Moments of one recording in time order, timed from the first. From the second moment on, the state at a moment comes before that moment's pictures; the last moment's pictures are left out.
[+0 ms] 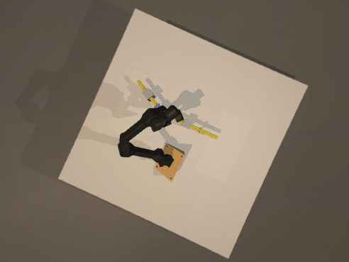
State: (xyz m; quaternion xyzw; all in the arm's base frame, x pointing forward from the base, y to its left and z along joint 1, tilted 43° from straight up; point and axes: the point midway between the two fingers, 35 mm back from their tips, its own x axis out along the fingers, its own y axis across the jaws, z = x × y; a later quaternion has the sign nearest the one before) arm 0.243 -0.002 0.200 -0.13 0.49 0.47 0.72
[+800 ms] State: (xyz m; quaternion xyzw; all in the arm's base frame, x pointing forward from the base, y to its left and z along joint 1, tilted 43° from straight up) arm 0.244 0.007 0.193 0.11 0.63 0.29 0.71
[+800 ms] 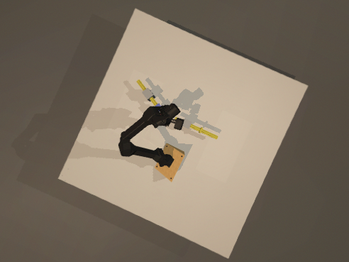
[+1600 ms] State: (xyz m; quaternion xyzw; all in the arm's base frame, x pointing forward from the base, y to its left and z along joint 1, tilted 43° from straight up) arm 0.245 0.015 0.185 0.33 0.71 0.06 0.62
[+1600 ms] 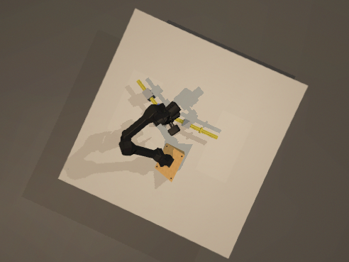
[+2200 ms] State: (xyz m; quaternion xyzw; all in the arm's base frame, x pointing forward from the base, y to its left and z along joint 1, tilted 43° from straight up) arm 0.245 0.021 0.180 0.47 0.71 -0.13 0.51
